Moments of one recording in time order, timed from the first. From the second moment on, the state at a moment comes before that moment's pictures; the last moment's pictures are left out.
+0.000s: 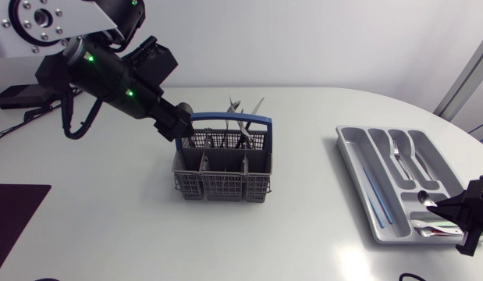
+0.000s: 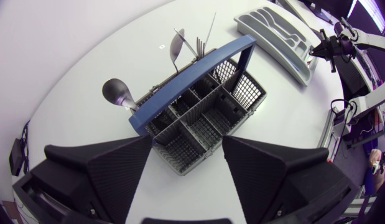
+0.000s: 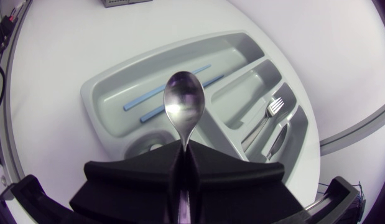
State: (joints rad) left arm -0.43 1.53 1.40 -0.88 0.13 0.29; right arm -0.90 1.52 0.71 -0.57 -0.68 -1.79
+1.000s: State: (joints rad) left arm -0.37 1.39 1.14 -0.70 0.06 0.29; right arm -0.95 1.52 0.74 -0.55 -0.61 -1.95
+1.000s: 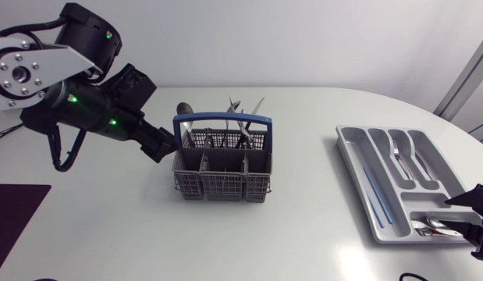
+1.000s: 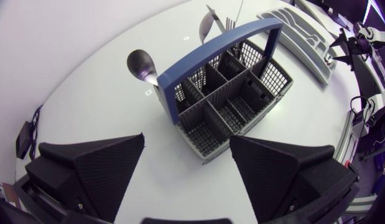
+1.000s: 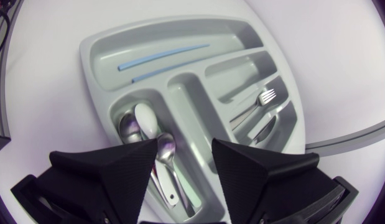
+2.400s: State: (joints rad) left arm -0.34 1.36 0.83 -0.47 0.22 0.42; right arm 0.25 1.89 1.17 -0.10 -0.31 -0.38
